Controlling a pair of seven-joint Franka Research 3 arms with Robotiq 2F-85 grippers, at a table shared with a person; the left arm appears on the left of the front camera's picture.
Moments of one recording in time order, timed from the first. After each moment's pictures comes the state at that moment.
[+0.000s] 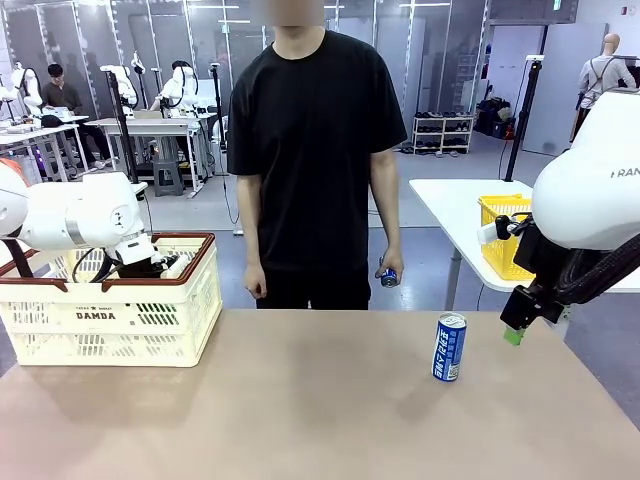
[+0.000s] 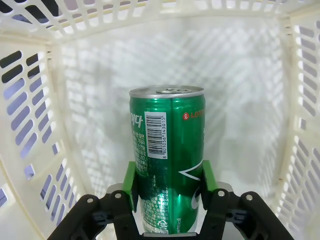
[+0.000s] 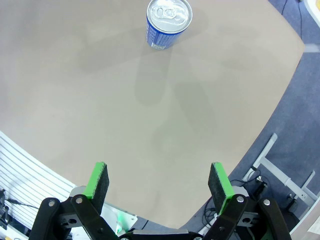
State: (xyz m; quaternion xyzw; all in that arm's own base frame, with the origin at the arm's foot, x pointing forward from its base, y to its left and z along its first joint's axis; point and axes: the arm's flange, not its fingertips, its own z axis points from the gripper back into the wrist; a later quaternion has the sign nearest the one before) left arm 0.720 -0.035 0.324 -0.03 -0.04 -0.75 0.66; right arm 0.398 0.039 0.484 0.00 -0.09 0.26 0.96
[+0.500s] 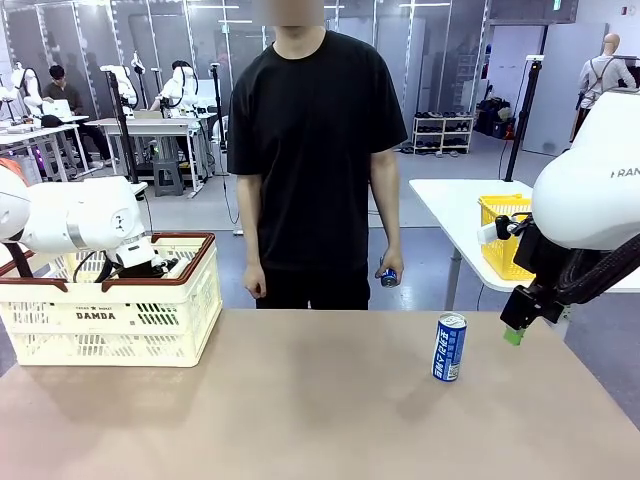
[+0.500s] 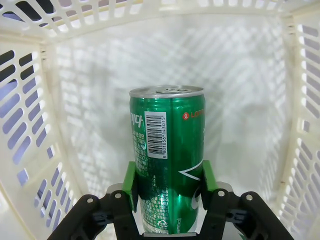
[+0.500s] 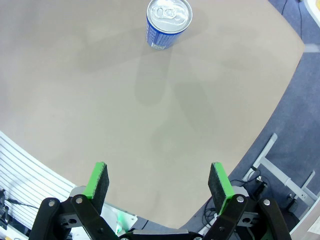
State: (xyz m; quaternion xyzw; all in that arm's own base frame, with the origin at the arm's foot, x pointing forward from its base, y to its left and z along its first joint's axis) left arm 0.722 -0.034 0.318 -0.03 -0.03 -0.75 0.66; right arm 0.398 0.039 0.484 0.00 -0.09 0.26 0.96
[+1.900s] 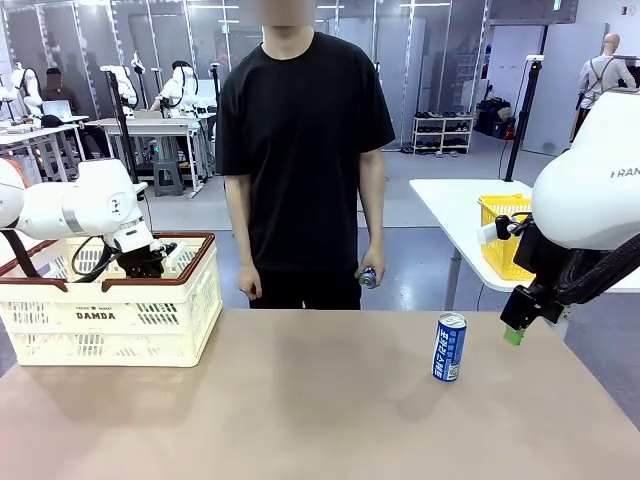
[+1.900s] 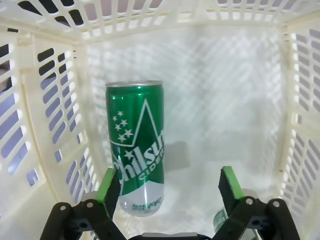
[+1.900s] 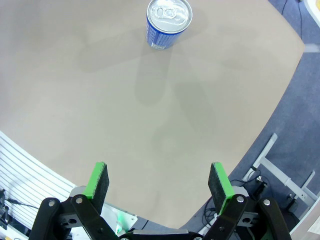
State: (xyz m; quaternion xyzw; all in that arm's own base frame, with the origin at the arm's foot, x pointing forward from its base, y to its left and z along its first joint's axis) left arm 0.729 -0.033 0.350 -0.03 -0.05 -0.75 0.66; right arm 0.398 0.039 0.484 0.00 -0.09 0.26 0.96
